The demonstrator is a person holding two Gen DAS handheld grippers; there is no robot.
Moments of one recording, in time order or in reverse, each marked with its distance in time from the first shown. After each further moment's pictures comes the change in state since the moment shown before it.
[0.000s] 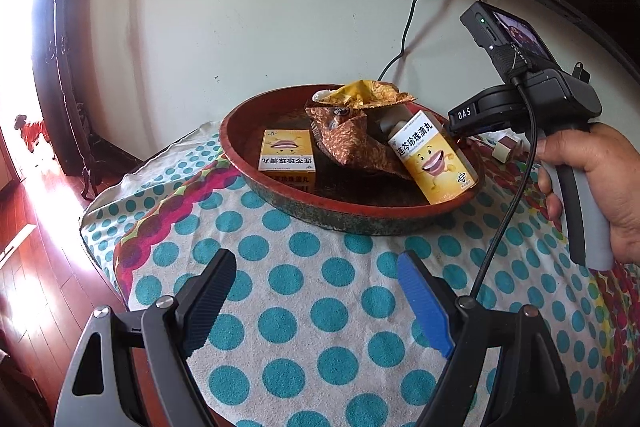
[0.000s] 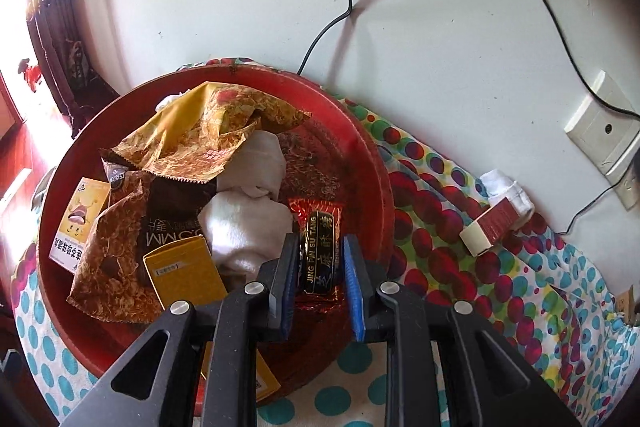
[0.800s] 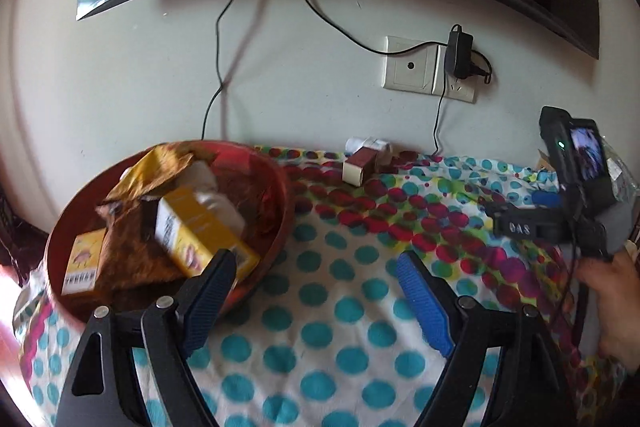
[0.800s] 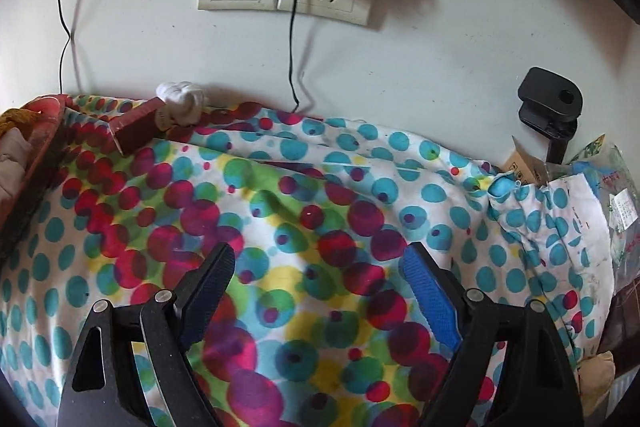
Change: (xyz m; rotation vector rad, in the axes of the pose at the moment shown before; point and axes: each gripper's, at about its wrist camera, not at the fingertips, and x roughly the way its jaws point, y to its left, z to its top) left arm 0.038 -0.177 0.060 0.279 -0.044 -0.287; right arm -0.044 -0.239 -0.169 0.370 -0.040 -0.356
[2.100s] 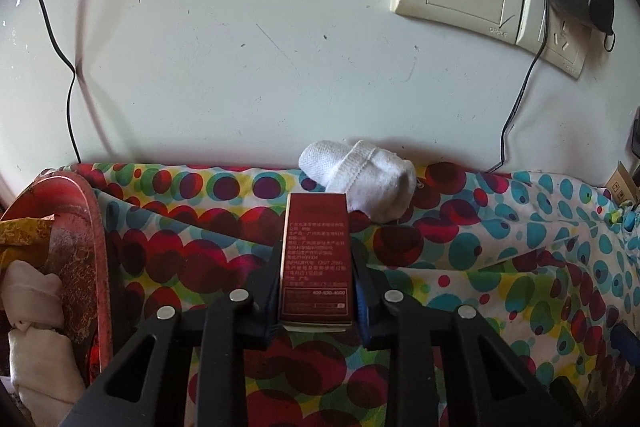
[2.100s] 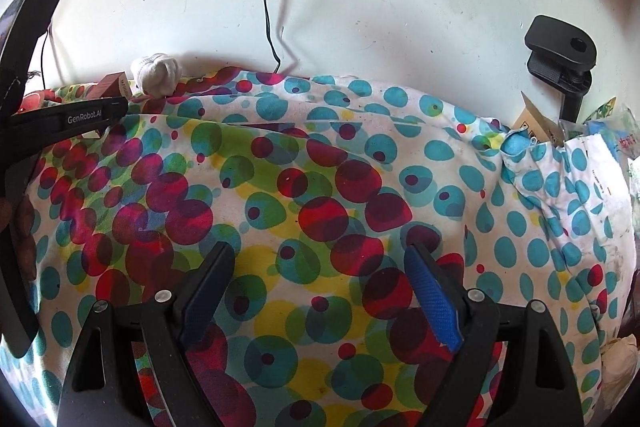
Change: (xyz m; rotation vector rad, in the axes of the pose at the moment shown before) left arm 0.217 -0.046 0.074 -0.010 0.229 0.050; right arm 0.027 -0.001 -0.016 0.024 0.086 0.010
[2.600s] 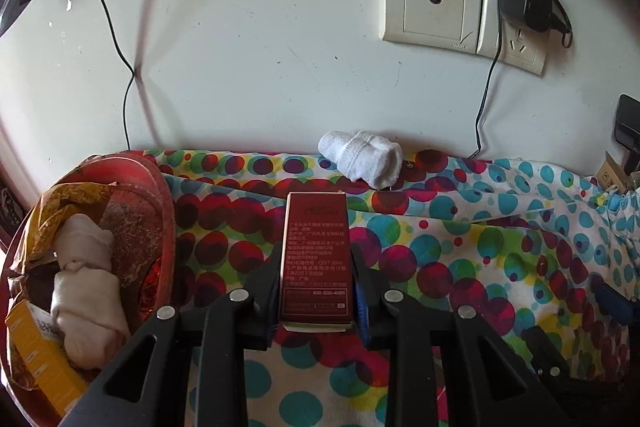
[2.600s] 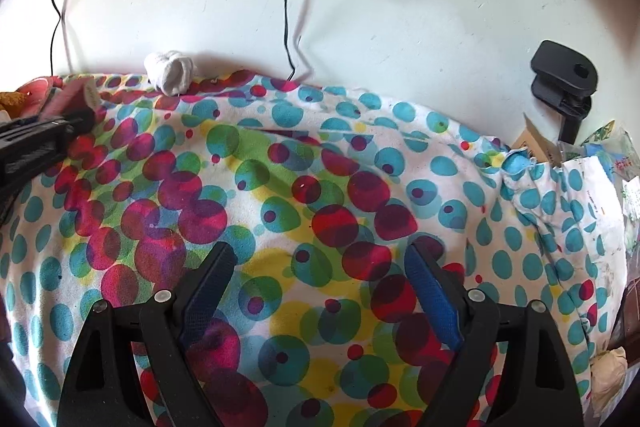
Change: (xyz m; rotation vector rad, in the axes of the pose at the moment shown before) left arm -0.078 0.012 -0.043 -0.008 -0.061 0.055; right arm 0.003 0.012 -0.006 -0.052 -0.007 -0.005
